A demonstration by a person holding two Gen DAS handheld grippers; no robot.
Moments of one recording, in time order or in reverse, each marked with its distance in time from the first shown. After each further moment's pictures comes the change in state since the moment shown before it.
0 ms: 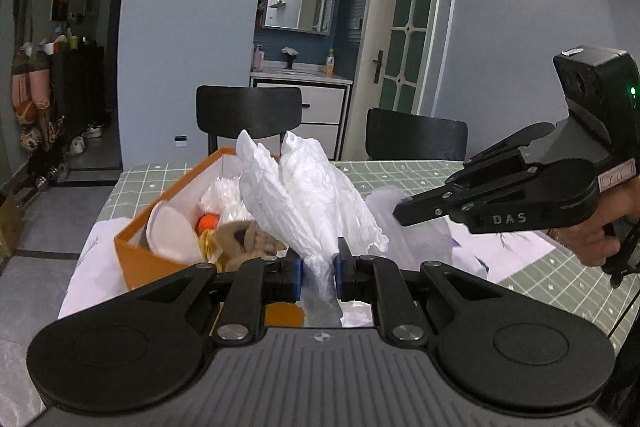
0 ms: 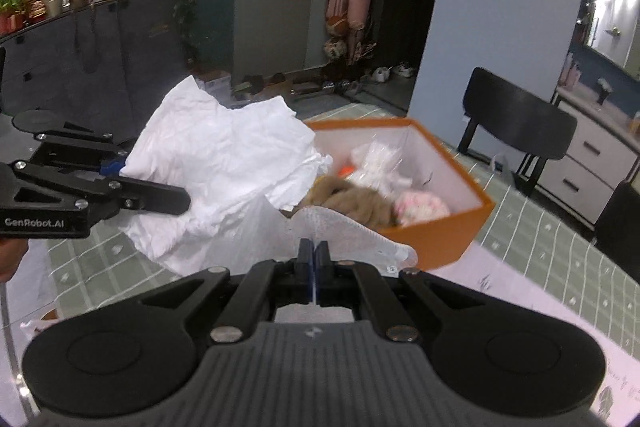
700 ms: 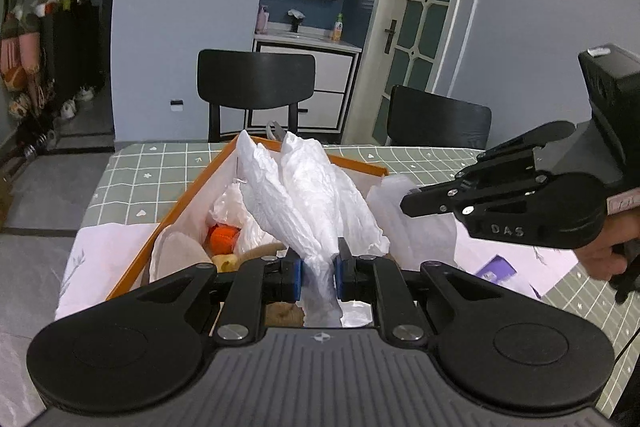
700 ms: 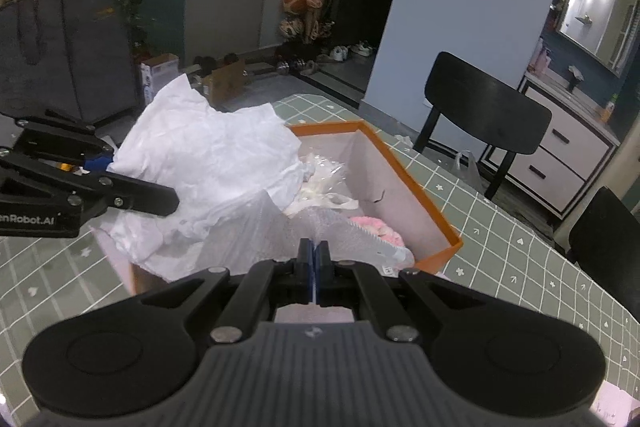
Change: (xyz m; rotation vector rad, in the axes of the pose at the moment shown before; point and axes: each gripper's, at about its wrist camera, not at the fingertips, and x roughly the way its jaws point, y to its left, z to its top) left arm 0.086 0.063 0.040 -0.055 0.124 -0.026; right arm 0.090 -0.046 0.053 0.022 0.080 -0.133
